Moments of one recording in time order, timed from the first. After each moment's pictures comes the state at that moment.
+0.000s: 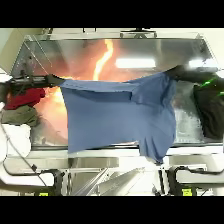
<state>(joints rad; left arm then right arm) 0.24 -1.59 1.38 0.54 -1.18 -0.81 -0.29 -1.52 1.30 -0.46 1.03 0.92</state>
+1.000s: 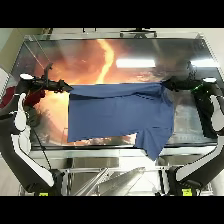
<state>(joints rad) 0.21 -2.04 1.71 0.64 -1.36 -0.96 -0.38 -1.90 1.49 -0.43 1.21 0.86</state>
